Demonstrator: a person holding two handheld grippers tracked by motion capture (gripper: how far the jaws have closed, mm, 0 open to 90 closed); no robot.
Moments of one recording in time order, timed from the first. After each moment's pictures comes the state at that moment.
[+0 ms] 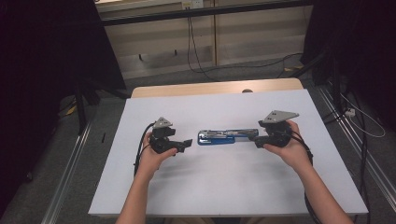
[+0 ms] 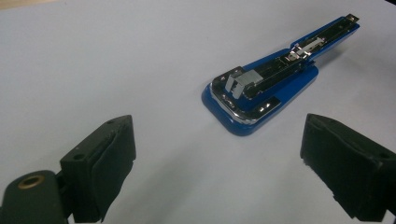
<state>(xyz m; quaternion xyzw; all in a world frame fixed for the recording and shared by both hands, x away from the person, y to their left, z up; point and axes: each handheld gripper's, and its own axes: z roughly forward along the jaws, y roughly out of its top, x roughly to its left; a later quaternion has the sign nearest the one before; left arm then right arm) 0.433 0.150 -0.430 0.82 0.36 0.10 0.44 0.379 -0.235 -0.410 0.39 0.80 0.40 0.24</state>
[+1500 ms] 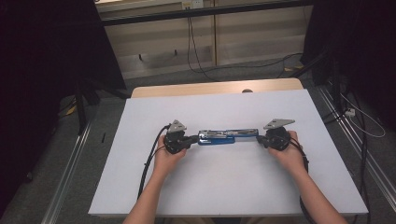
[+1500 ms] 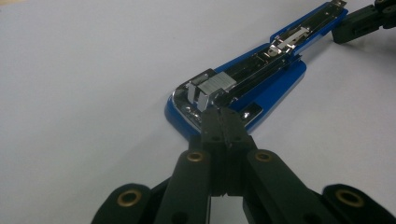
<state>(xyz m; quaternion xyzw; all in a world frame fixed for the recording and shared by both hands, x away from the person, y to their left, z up) 0.435 0.111 -0.455 0.83 0.31 0.10 0.46 0.392 -0.248 -0.464 0.45 0.80 0.35 0.20</state>
